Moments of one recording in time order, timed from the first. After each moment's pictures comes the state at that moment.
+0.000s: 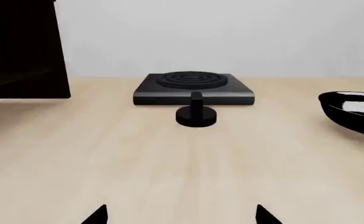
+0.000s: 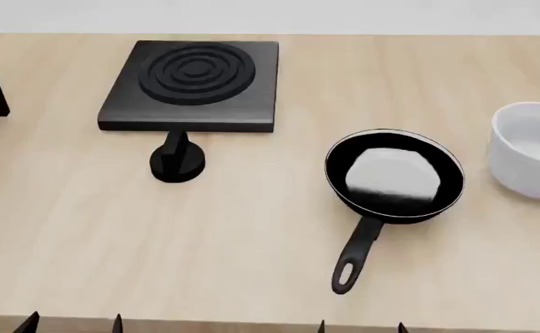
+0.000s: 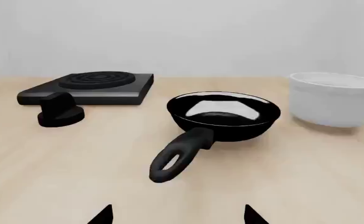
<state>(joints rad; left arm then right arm) 0.00 0.00 0.00 0.00 0.00 0.00 0.00 0.00 0.00 0.00 0.00 0.00 0.00 0.00</state>
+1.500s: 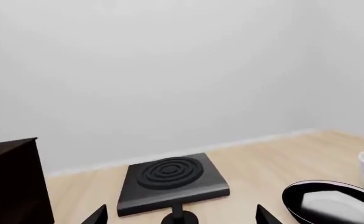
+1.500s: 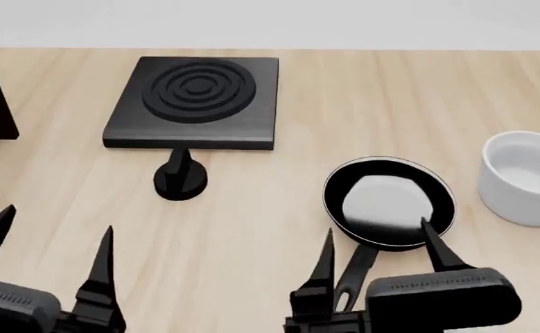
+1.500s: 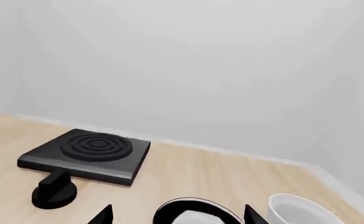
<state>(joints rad) -0.14 -0.20 0.13 0.56 -0.10 -0.47 -0.04 0.16 0.20 -0.11 -0.52 0.04 0.51 0.08</state>
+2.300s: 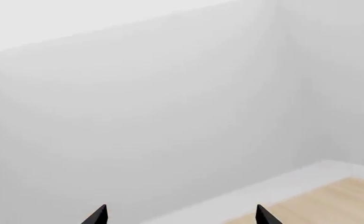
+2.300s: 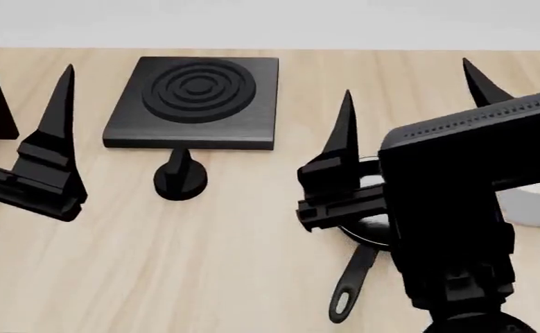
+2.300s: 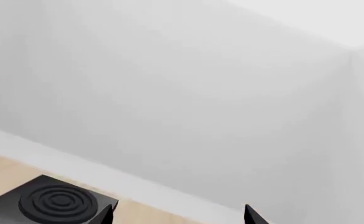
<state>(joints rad) -0.74 -0.26 0.13 0.91 -0.21 -1.19 -0.02 0.66 0.32 -0.16 -0.82 0.05 1.12 0.01</state>
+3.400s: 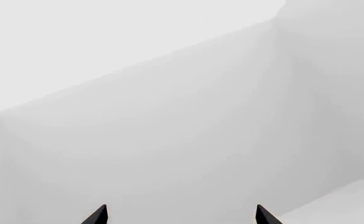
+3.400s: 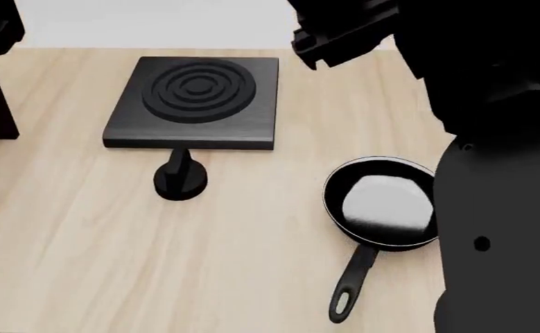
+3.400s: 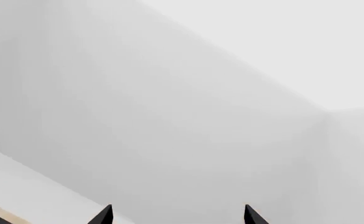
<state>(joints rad) -1.30 -0.28 0.17 0.79 -0.27 -1.47 0.02 1.30 0.38 -0.35 -0.72 0.07 1.45 -0.07</state>
